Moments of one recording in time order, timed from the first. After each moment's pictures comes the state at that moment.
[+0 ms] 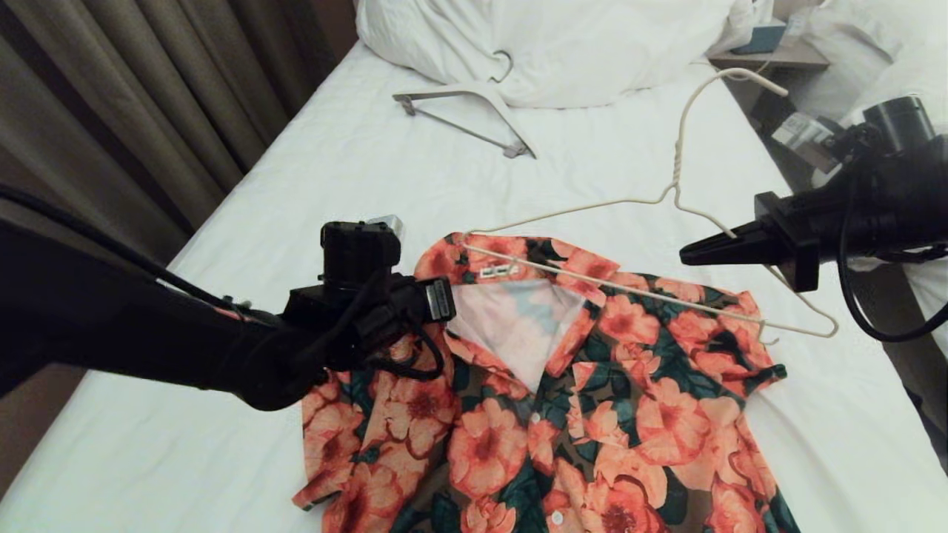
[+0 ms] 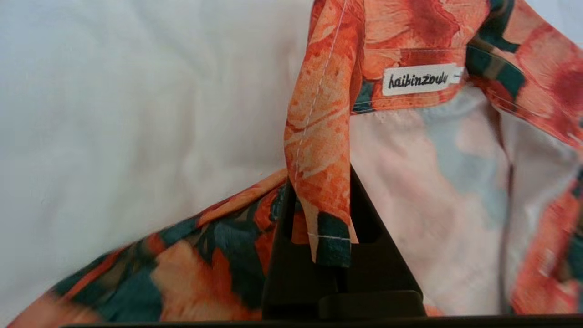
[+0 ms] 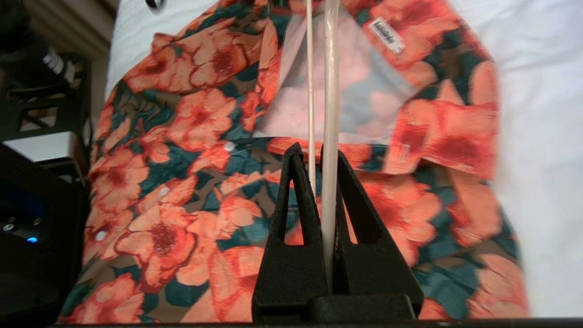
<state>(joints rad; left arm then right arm) -0.54 1.89 -1.02 -0.54 0.23 -0.31 0.05 1.83 -1.66 0.58 1.09 -0.79</state>
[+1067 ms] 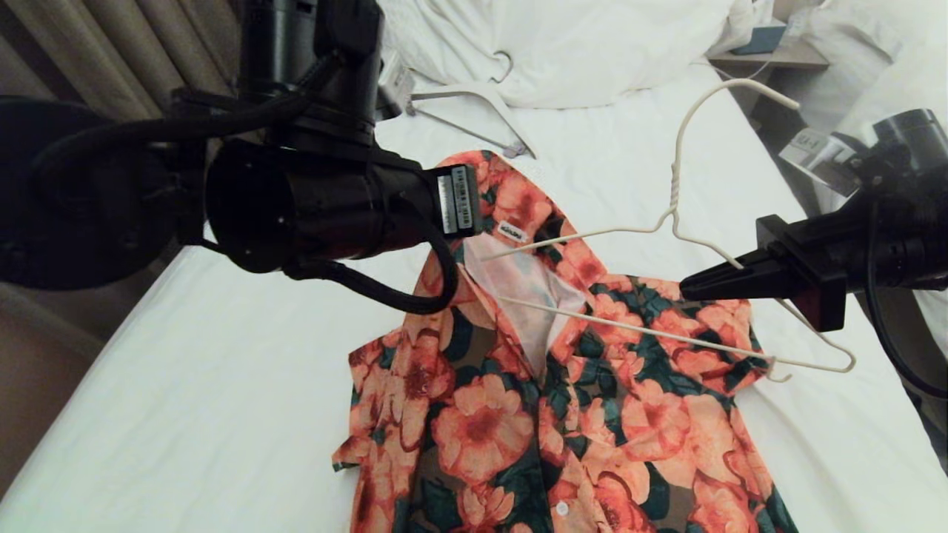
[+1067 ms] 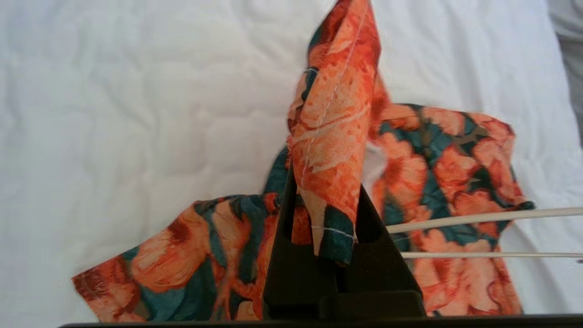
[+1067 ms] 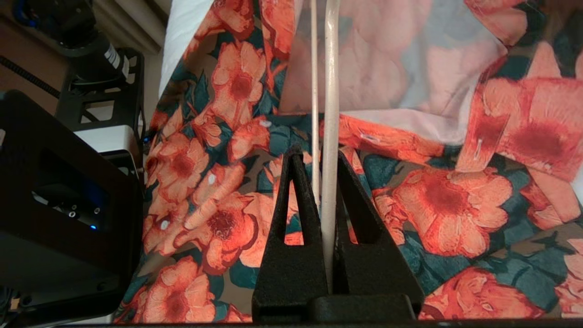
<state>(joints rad) -0.82 1.68 -1.51 0.15 0.43 -0.31 0.12 1.71 -1.50 0.57 1.10 -0.79</state>
